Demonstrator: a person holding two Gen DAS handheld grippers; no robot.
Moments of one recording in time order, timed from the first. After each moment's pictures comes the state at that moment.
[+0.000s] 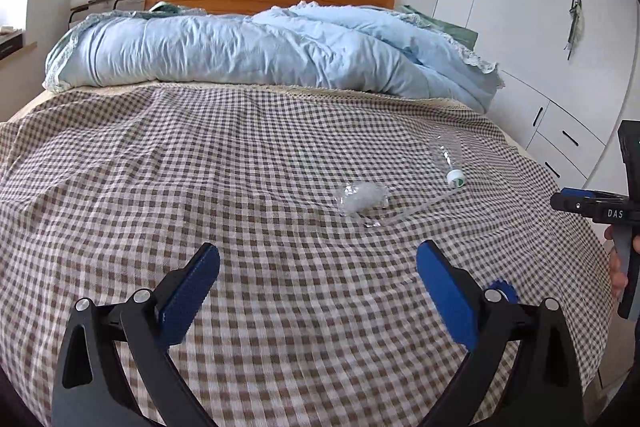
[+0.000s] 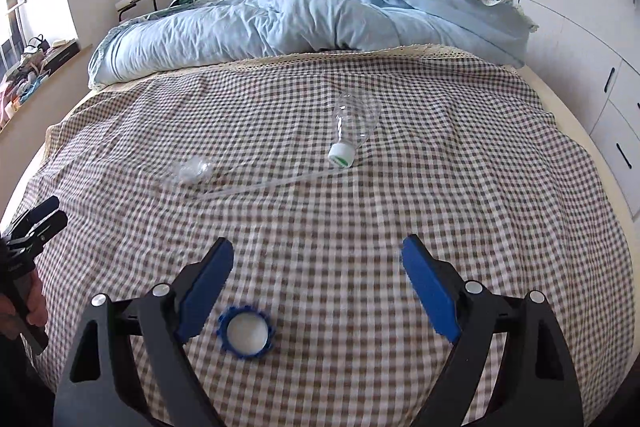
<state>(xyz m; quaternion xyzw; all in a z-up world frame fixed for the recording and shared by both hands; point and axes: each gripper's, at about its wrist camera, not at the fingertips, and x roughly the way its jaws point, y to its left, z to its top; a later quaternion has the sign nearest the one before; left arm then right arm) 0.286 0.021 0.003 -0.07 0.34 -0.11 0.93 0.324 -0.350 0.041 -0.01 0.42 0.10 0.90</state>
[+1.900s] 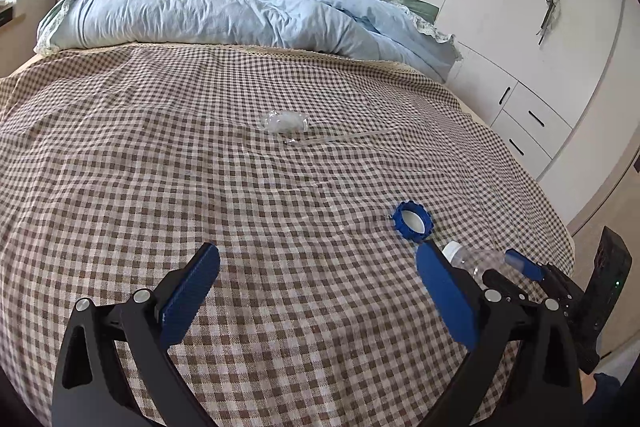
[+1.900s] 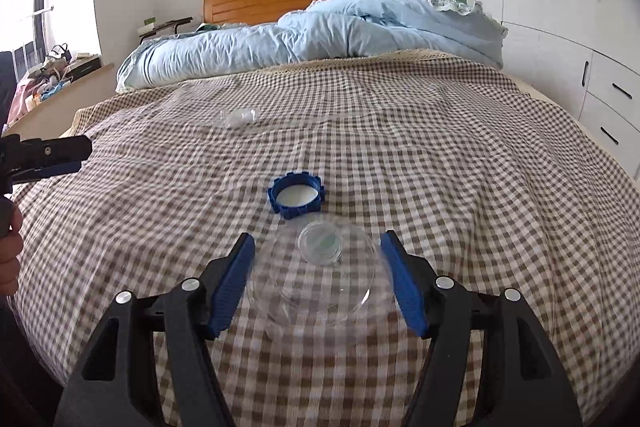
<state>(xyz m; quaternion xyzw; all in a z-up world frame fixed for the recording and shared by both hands) 0.170 -0.030 0.006 -0.09 0.37 -0.15 0.91 0.127 -0.327 -0.032 0.00 0.34 0.11 0.93</state>
